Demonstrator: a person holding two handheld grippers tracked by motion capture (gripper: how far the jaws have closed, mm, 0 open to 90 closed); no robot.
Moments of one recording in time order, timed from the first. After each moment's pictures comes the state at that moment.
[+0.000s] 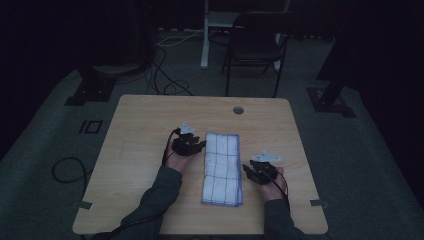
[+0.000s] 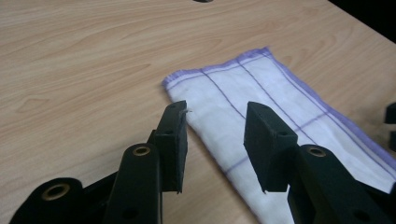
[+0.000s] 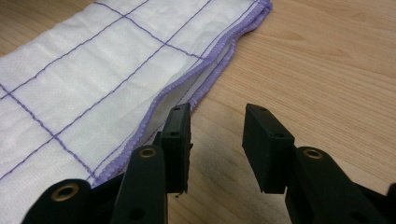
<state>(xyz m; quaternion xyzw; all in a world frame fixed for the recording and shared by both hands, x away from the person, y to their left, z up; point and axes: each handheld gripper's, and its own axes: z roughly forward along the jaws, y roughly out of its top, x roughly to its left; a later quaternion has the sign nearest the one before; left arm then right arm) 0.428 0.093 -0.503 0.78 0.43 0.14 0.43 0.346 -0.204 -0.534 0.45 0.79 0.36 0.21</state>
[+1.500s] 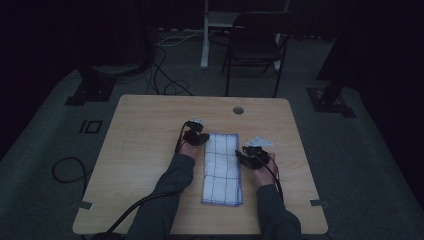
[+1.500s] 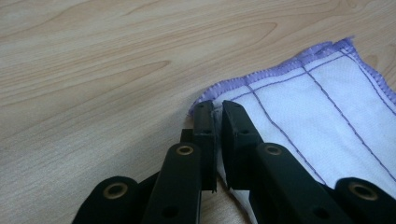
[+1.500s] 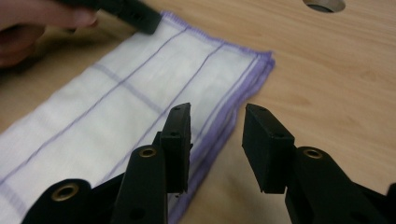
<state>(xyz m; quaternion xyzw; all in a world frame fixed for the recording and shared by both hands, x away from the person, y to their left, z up) 0.493 0.061 -0.537 0.79 0.48 0.11 0.37 0.391 -0.181 -0.518 0.45 0.78 0.38 0.21</state>
